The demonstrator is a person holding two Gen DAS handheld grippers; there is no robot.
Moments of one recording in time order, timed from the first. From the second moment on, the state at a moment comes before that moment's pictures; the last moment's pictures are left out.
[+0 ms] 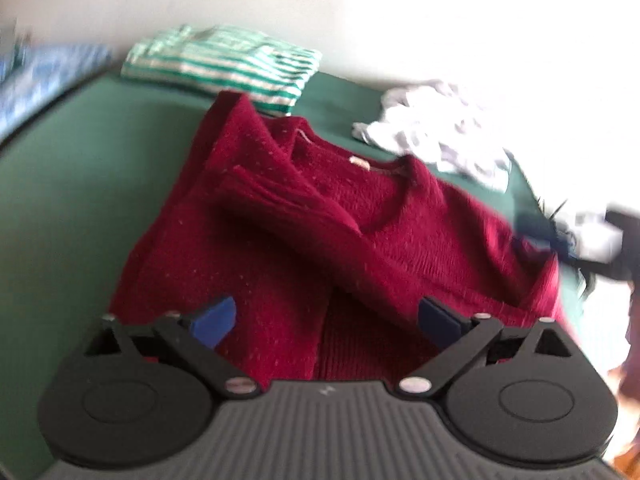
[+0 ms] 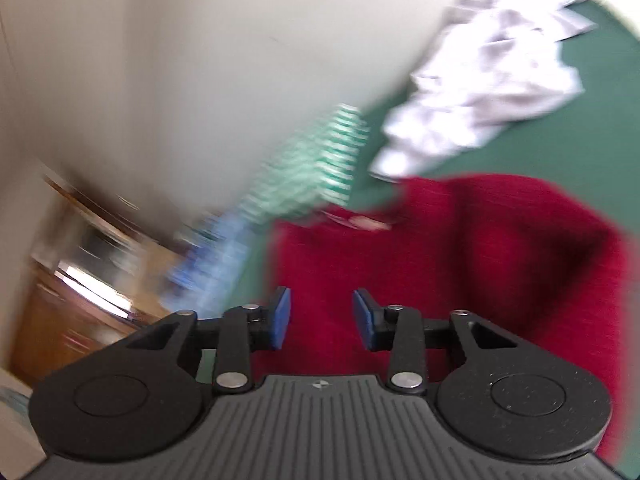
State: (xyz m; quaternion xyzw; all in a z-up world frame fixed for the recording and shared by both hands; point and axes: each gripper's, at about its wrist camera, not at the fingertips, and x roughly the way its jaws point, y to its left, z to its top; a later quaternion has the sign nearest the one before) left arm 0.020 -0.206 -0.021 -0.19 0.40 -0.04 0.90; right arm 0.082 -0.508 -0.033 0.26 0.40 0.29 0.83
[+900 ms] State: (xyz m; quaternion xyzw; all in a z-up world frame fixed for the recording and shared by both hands) left arm 0.061 -0.188 -0.027 -0.22 0.41 0.03 0.88; right arm 0.004 -0.517 -0.058 0.21 0.43 0.35 0.81
